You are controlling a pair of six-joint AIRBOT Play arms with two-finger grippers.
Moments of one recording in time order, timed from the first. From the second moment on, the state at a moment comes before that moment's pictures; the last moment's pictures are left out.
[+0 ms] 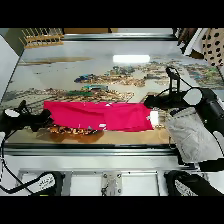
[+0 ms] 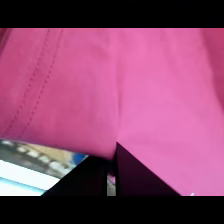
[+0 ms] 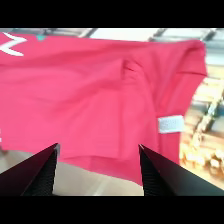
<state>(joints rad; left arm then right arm) 0.47 -1.30 0.79 1.10 -0.95 -1.51 0.16 -1.10 1.03 -1.23 1.04 1.63</state>
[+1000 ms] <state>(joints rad) 0.30 -1.07 0.76 1.07 -0.99 -1.38 -0.03 -1.43 0.80 -0.80 0.88 1.39</state>
